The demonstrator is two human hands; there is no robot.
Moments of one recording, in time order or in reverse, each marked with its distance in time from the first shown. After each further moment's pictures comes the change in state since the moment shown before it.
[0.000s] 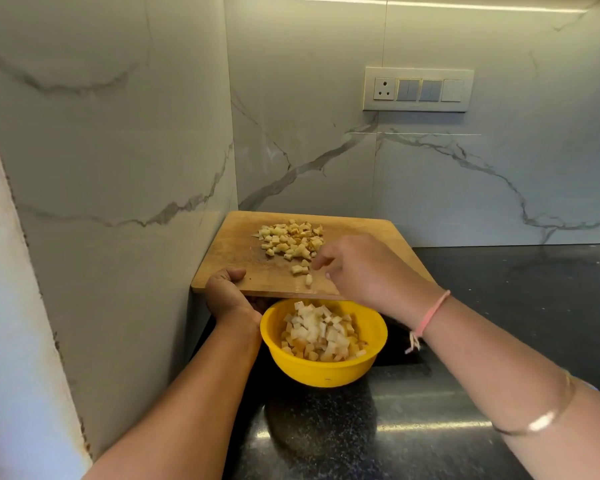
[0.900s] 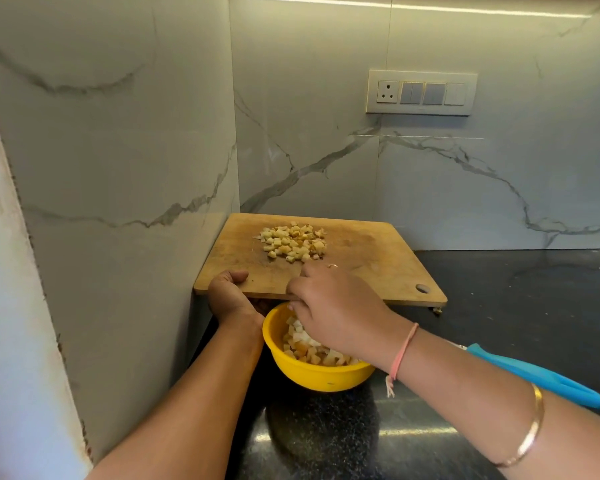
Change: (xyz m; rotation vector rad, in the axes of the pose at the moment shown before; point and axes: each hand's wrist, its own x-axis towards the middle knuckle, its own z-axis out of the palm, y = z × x) left_hand -0.001 0.000 0.001 0.007 -0.003 0.013; right_hand -0.008 -0.016 0.039 -0.170 0.094 -0.314
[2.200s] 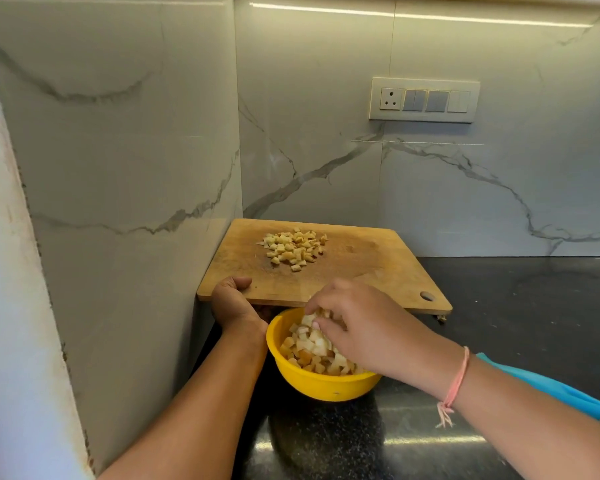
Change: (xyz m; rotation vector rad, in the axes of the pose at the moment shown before) left_hand 0.010 -0.002 -0.001 -0.016 0.001 0.020; right_hand -0.023 0.010 -0.012 0.242 -0.071 0.121
